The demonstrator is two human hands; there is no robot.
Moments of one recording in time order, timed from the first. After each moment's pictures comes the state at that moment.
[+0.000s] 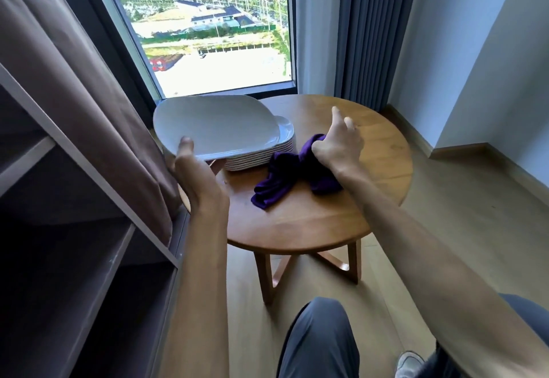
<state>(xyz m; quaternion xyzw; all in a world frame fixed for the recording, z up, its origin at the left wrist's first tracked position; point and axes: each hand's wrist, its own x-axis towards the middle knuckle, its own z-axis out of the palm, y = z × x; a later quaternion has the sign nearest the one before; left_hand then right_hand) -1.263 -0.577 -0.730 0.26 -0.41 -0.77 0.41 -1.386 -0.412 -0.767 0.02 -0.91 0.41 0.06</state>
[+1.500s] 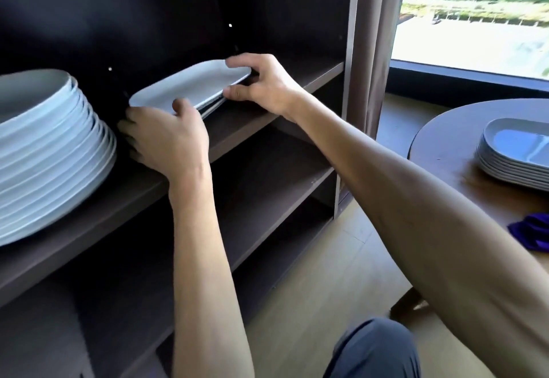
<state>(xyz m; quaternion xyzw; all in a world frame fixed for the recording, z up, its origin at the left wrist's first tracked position) -0.980 -0.797 -0.679 0.69 -0.50 -0.12 0.51 -1.150 -0.834 -0.684 0.64 -0.56 0.49 -0.21</state>
